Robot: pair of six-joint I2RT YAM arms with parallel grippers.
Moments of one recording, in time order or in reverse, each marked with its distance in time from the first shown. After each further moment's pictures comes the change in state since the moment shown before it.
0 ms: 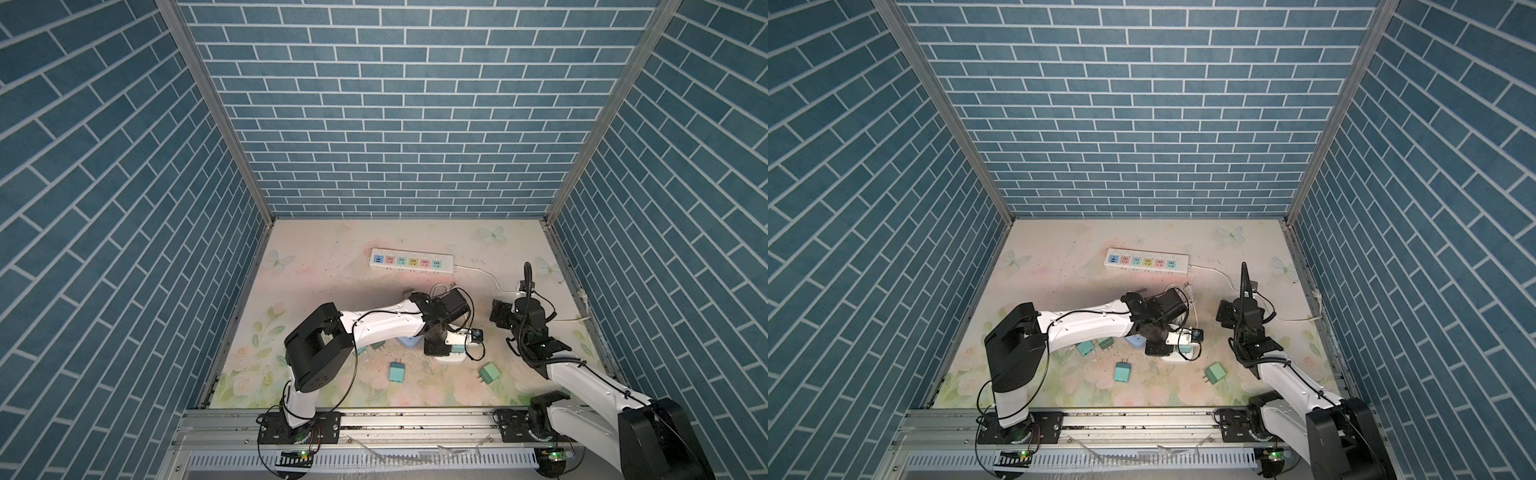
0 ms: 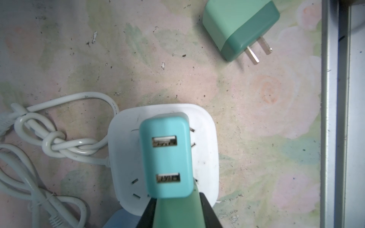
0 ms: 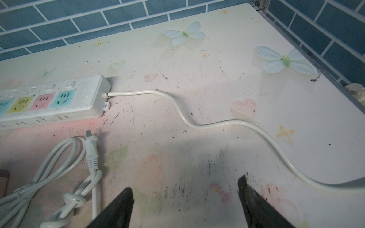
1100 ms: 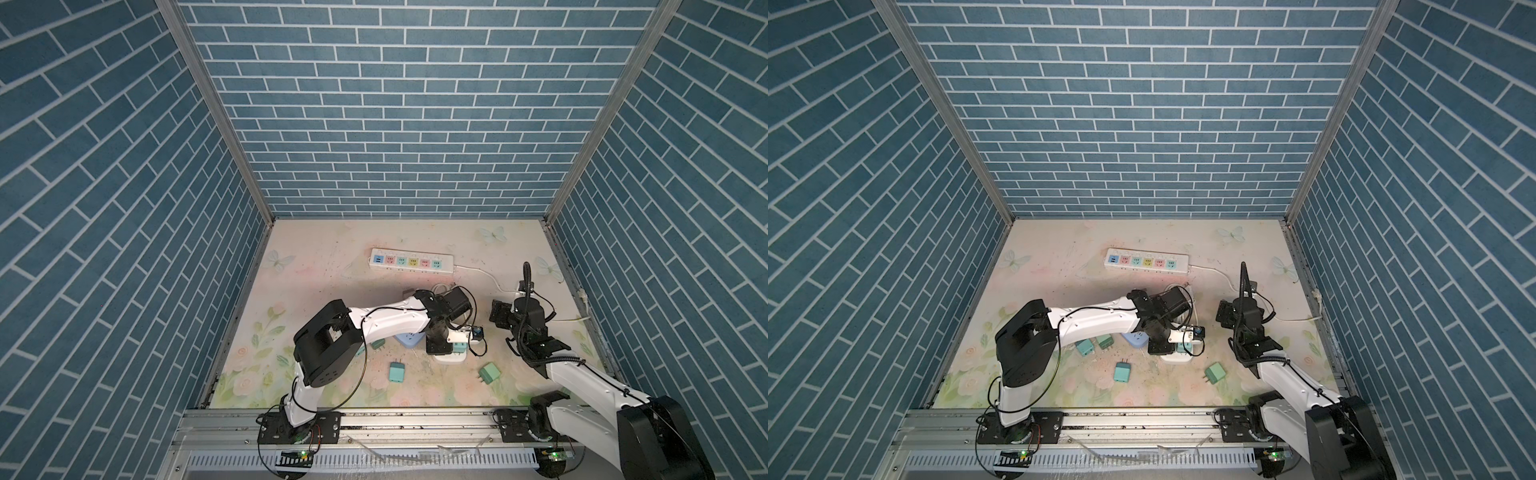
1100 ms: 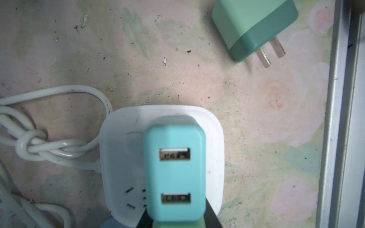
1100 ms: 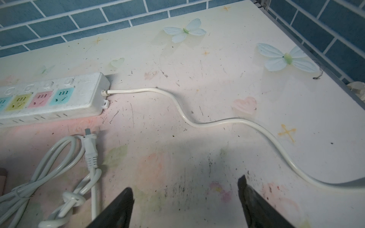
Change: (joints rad) left arm 0.011 0.071 0.061 -0.040 0.033 -0.050; right arm 0.000 0.011 0.003 0.000 -0.004 0.000
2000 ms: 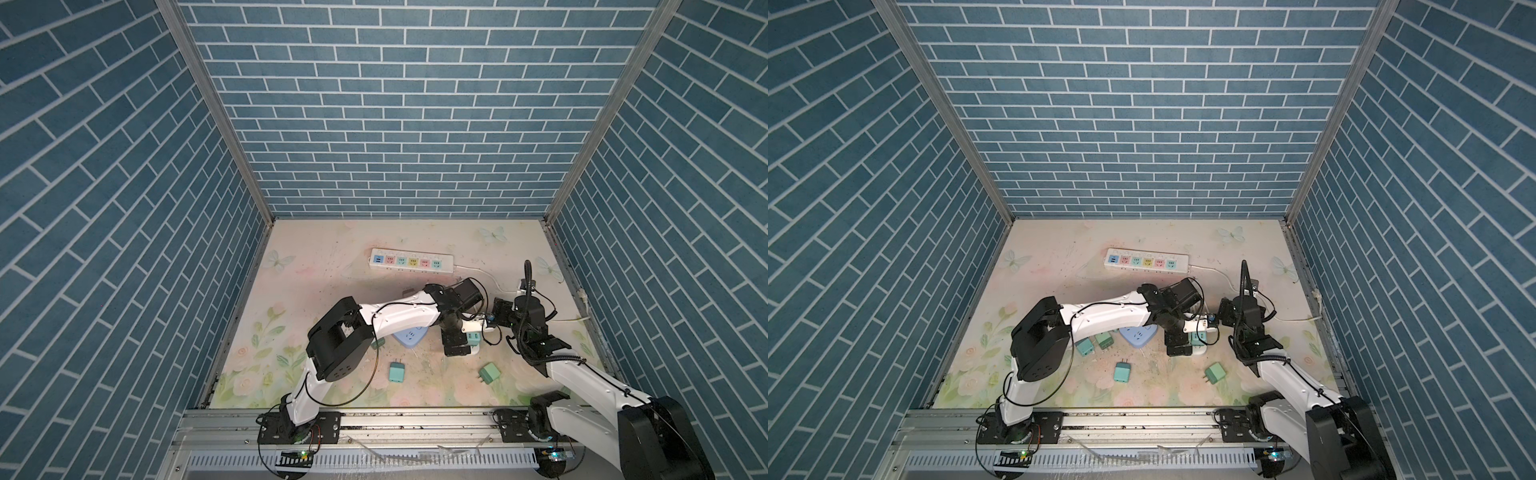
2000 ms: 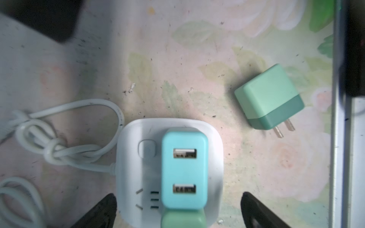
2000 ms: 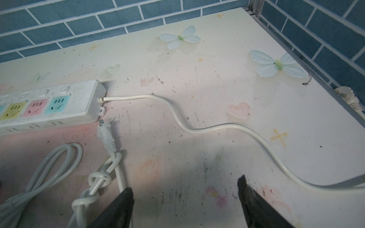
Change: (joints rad) left arm 0.000 0.052 0.154 0.051 0.027 -0.072; right arm -0.002 0.001 0.016 -0.011 0.031 0.001
